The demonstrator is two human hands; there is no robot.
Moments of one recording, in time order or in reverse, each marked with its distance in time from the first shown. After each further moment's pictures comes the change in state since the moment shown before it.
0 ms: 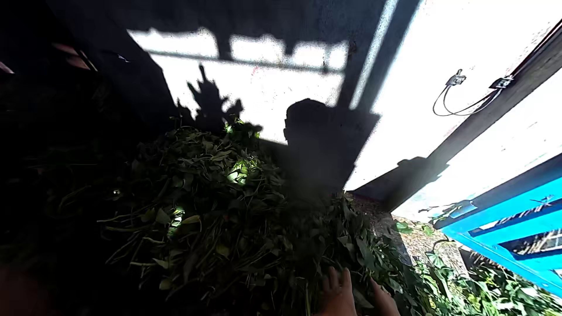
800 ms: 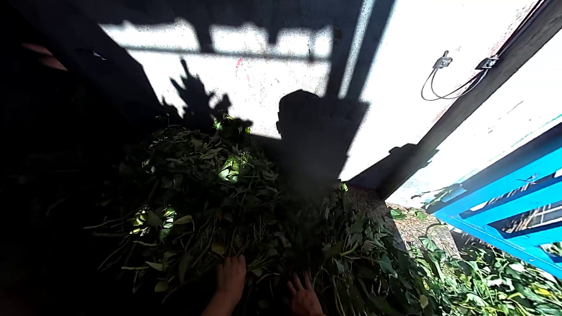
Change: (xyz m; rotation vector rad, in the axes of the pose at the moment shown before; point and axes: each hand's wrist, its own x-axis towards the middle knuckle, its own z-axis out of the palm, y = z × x) left_hand -0.009 -0.220 -0.097 0.733 0.220 -0.468; right_hand -0.095 0.036 0.146 -1.492 -0.760 -1.103
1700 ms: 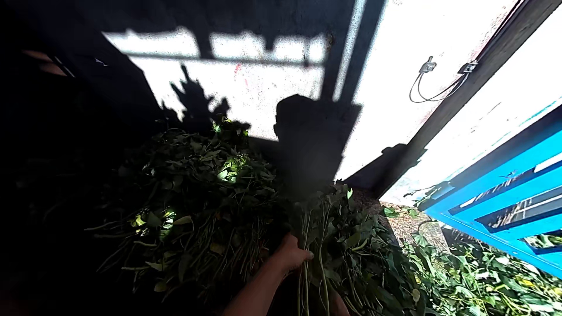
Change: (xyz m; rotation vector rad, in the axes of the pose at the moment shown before) left_hand -0.019 0.128 -0.108 -1.022 -0.374 0.209; right_hand -0.066 0.054 0.001 -0.027 -0.083 0.050
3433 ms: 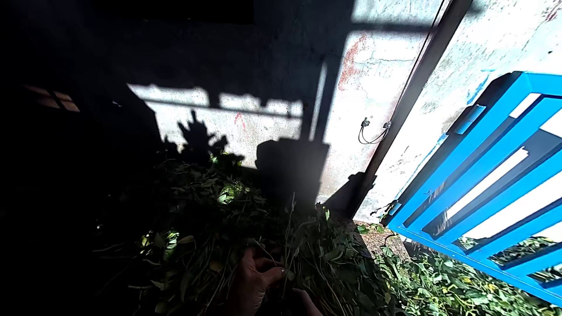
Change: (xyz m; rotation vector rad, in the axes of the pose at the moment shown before) left_hand -0.194 -0.019 -0.035 -0.740 0.274 0.620; right_hand -0.113 -0.182 -0.152 0.995 1.083 0.069
